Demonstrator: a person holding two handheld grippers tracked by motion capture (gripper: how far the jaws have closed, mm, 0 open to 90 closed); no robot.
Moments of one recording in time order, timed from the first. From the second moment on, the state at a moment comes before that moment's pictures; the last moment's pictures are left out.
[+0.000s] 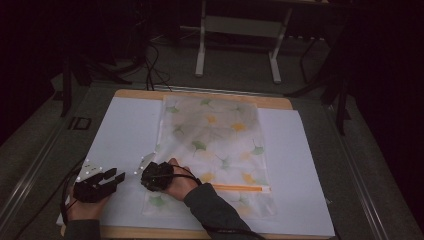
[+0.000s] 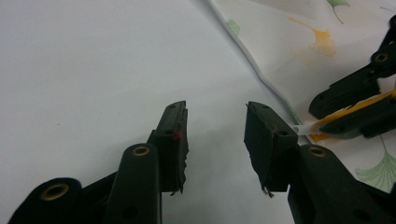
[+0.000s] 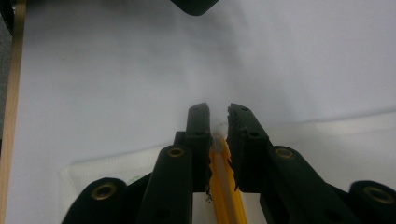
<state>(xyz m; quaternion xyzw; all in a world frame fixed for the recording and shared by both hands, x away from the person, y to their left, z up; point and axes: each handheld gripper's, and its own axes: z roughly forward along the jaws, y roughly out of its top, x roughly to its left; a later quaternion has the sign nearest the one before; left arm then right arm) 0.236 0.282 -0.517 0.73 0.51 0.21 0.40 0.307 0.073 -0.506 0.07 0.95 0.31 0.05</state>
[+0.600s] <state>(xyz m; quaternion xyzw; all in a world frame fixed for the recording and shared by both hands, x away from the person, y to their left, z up) 0.236 0.283 -0.517 0.73 0.51 0.21 0.40 0.310 0.088 -0.508 0.07 0.95 0.30 0.04</state>
